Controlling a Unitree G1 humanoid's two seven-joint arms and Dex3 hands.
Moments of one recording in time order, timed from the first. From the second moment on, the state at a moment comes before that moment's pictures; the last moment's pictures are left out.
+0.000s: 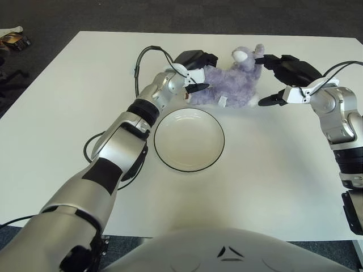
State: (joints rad) left arm -1.04 0.13 -0.43 0.94 0.54 -0.34 -0.01; right arm -0.51 -0.68 0.14 0.09 -0.63 -0.09 0.39
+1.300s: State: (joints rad) left arm -1.03 0.16 -0.42 0.85 0.51 -0.32 -0.19; right arm -0.75 -0.68 0.32 0.51 -0.75 -0.29 0.21
